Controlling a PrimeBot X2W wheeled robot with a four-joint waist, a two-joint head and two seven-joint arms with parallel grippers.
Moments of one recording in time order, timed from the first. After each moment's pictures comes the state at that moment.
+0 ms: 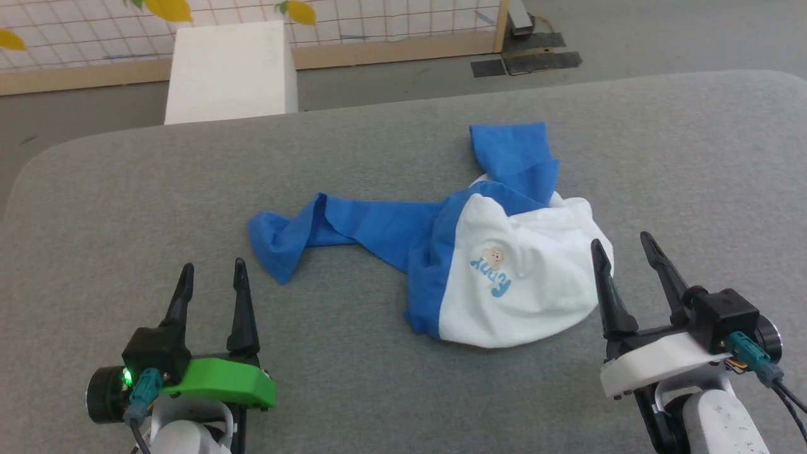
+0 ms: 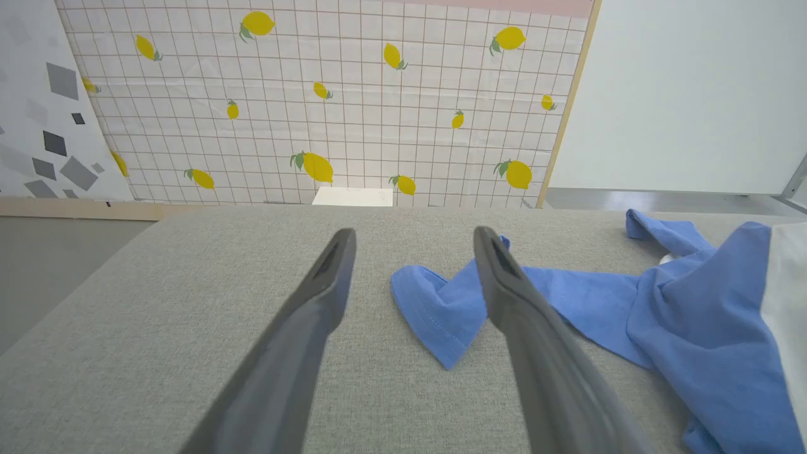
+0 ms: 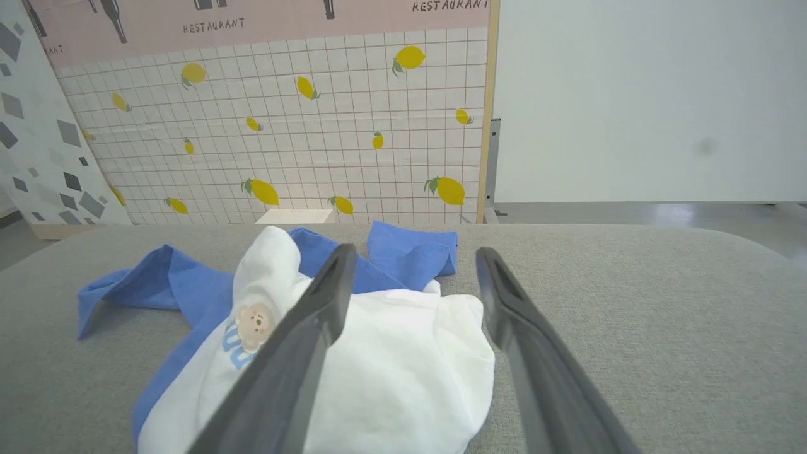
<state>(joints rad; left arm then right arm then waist) -0.06 0.16 -0.11 0.07 -0.25 0.10 -0.26 -0.11 -0.05 0.02 0.12 0.09 0.13 -0.19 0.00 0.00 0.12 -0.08</state>
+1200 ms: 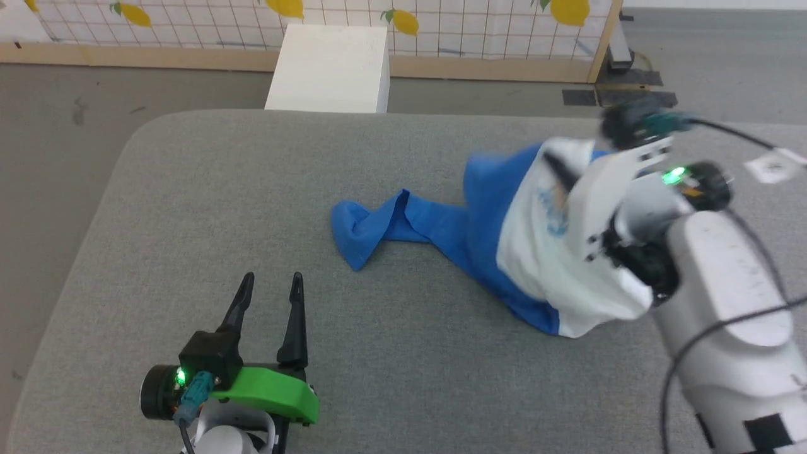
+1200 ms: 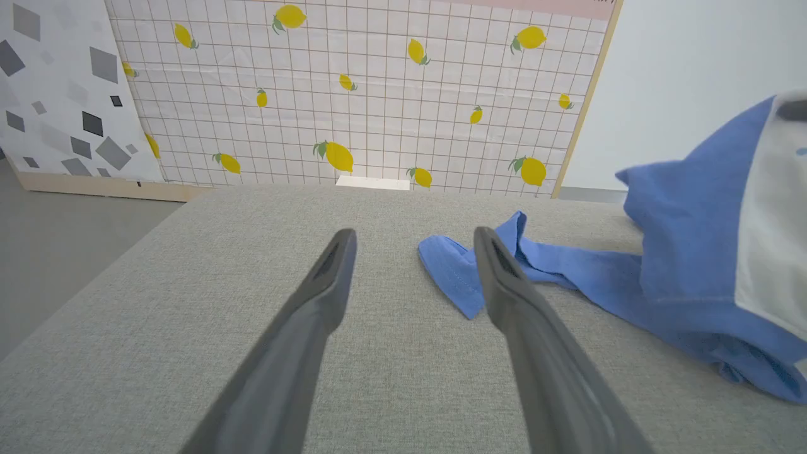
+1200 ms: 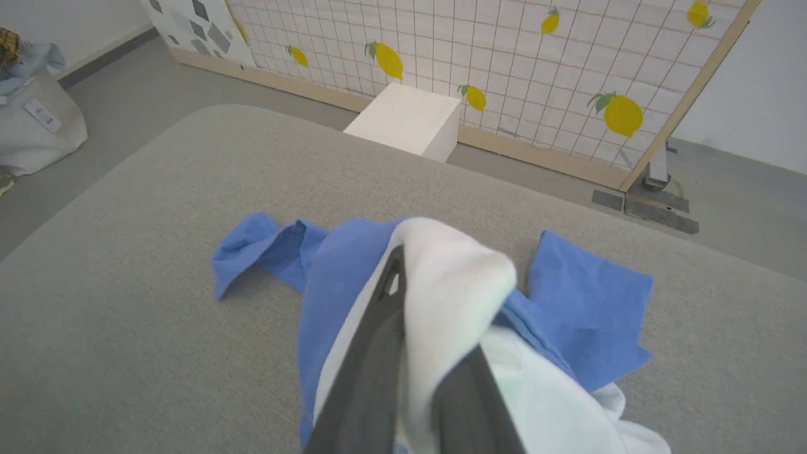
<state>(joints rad) -0.06 0.05 -0.12 0.13 -0.16 -0.02 -0.26 -0.64 -0.13 0.21 0.41 0.31 0.13 0.47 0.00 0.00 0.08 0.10</state>
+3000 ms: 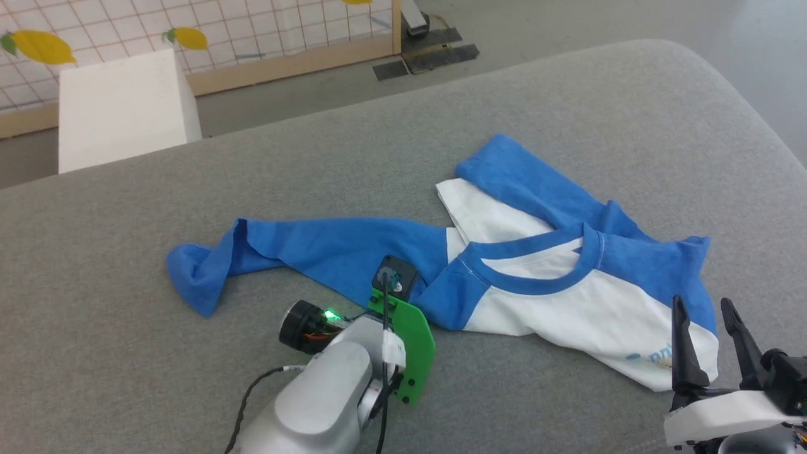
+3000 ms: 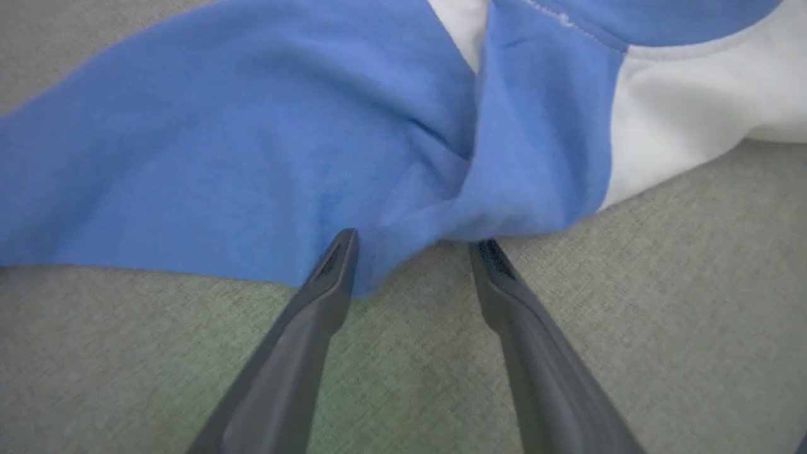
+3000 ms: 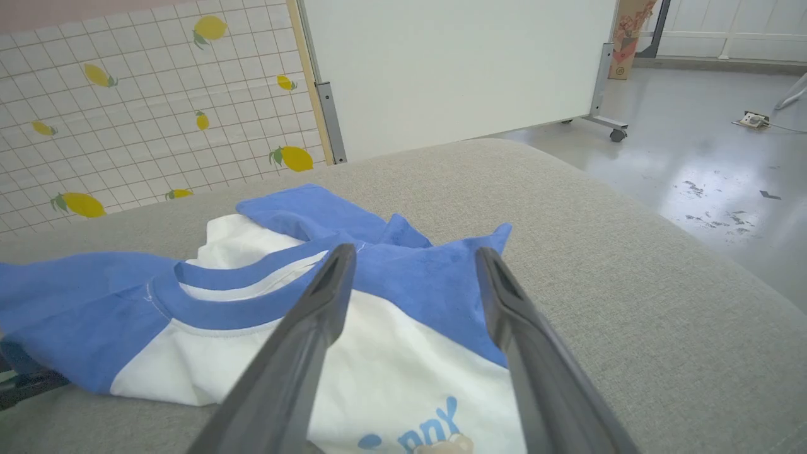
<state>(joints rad) -0.56 0.05 -0.76 0.71 -0.43 0.06 0.29 0.06 -0.05 -0.17 0.09 0.14 0.13 -0.21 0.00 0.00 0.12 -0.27</state>
